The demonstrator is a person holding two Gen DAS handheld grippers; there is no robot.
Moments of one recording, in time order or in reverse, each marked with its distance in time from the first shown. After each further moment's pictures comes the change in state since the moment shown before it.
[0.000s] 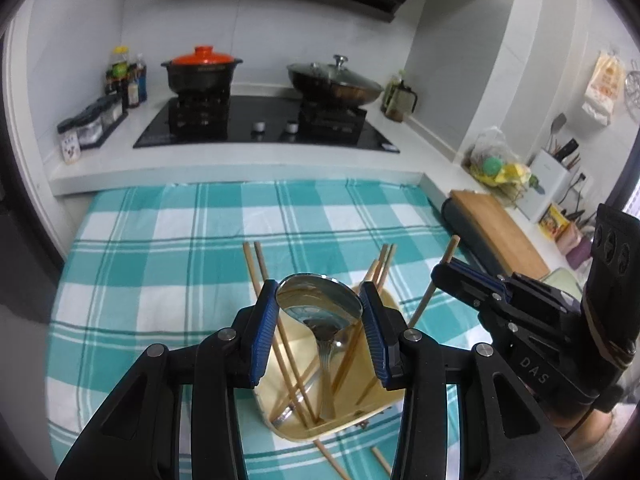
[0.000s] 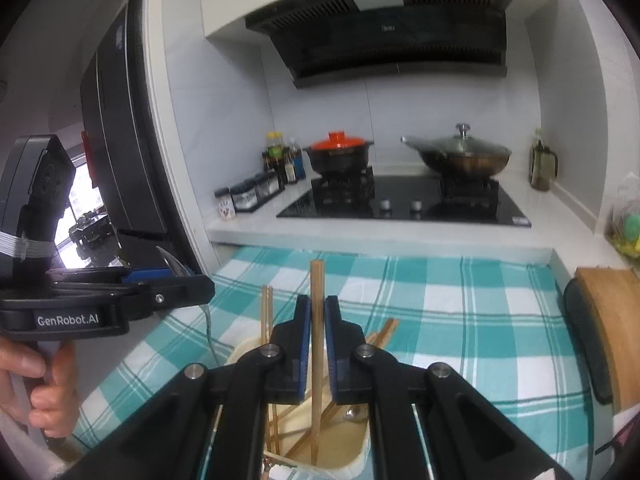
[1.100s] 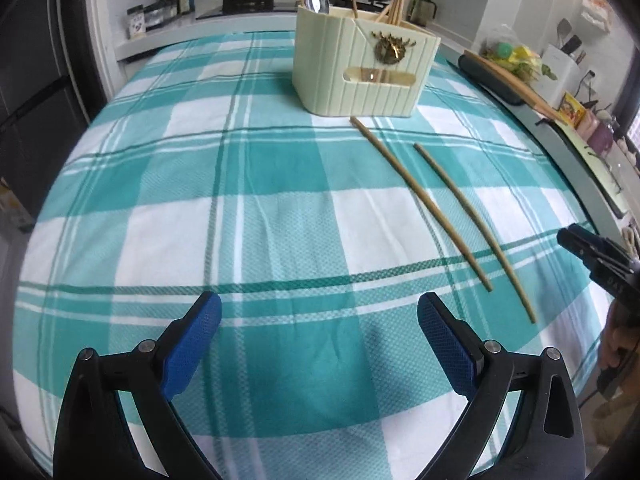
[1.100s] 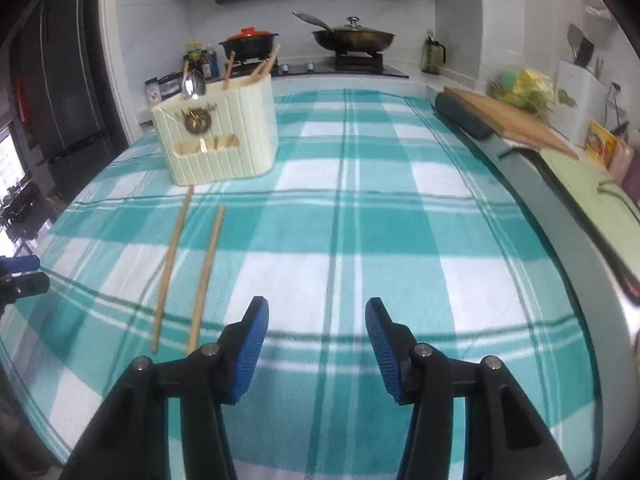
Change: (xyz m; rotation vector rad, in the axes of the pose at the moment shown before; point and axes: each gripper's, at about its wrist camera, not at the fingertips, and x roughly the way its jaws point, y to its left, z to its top) left arm -0.076 0.004 -0.322 -0.007 0.174 0.138; right arm -0.158 -0.002 -0.279 0.112 0.256 -0.332
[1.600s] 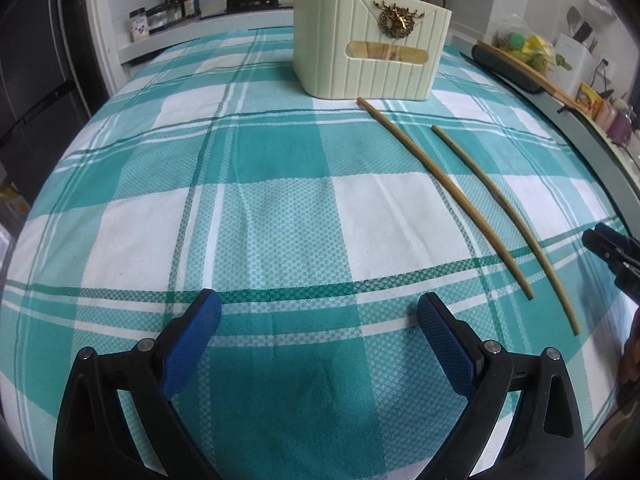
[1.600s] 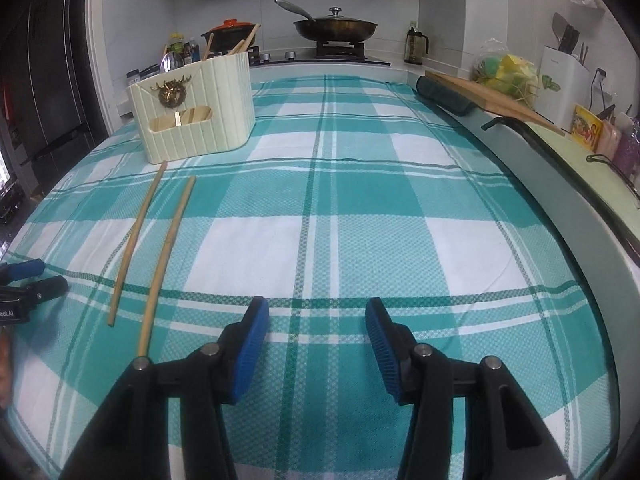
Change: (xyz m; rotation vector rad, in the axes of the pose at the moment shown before) left arm 0.035 -0.011 -0.004 0.023 -0.013 0.079; right arm 0.019 -0.006 -0.025 -0.008 -0.006 -0.064
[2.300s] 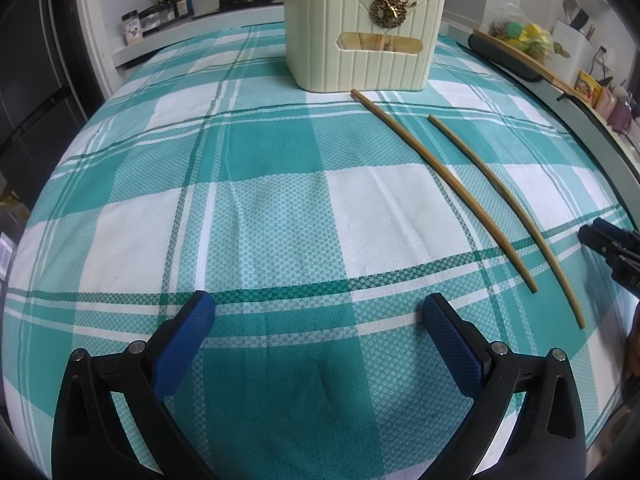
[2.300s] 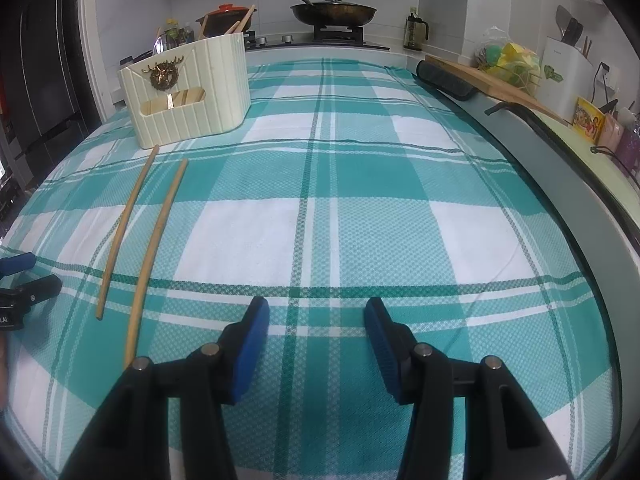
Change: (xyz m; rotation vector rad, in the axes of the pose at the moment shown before) left arm 0.002 -0.004 0.000 0.024 0.017 0.004; right arm 0.011 0.000 -0.003 0.007 0.060 -0.014
